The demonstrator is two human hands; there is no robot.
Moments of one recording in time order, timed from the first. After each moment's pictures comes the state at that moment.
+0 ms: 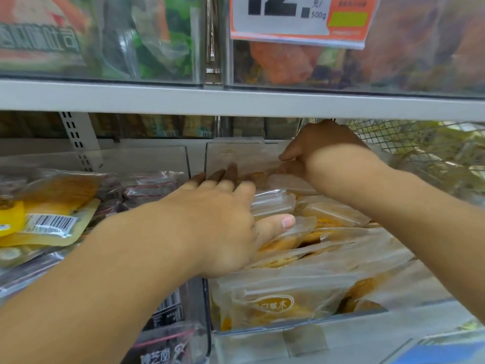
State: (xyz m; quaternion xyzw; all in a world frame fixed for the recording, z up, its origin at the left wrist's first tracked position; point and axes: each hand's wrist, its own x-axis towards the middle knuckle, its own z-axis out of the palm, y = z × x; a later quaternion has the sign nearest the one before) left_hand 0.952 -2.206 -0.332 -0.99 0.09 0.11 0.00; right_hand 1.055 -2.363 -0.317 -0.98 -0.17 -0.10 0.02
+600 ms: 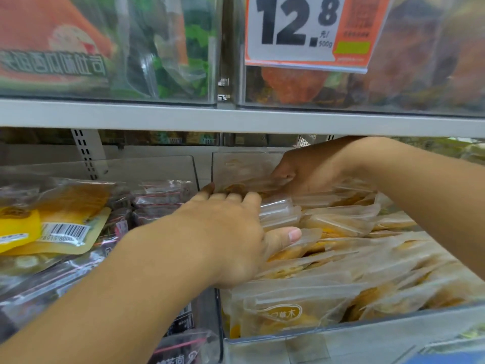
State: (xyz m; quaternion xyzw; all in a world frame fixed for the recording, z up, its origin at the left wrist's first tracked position) left_hand 0.952 -2.206 -0.332 -0.99 0.10 0.12 0.00; right_hand 1.067 -2.351 -0.298 -0.94 -0.29 0.15 -0.04
